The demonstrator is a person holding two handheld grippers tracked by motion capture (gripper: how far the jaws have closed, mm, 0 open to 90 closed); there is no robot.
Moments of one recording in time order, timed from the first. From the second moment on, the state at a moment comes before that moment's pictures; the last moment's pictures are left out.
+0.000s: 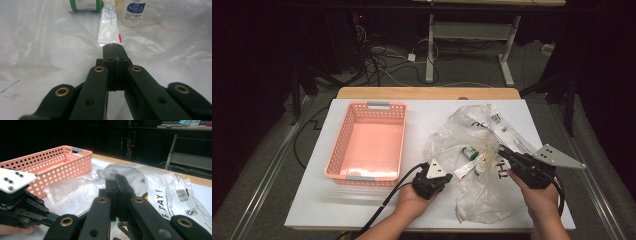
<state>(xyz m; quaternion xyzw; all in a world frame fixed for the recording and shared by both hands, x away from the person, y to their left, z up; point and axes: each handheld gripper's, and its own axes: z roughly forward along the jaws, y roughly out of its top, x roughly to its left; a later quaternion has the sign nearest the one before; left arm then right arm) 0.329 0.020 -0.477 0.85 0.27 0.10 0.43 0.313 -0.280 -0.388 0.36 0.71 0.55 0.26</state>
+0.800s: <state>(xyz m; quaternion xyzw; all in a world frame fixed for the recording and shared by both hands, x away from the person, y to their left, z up) 0.323 0.046 -0.389 0.76 0.26 0.19 0.56 0.317 -0.276 -0.351 0.35 0.66 0.58 0.31</state>
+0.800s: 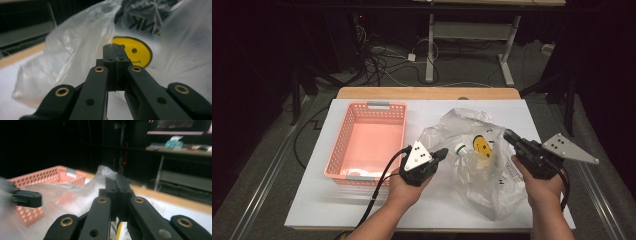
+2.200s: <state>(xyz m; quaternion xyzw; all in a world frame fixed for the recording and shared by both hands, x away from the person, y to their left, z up) 0.324 0.091 -0.335 0.74 0.28 0.20 0.57 0.359 -0.294 -0.286 0.36 0.63 0.59 0.36</state>
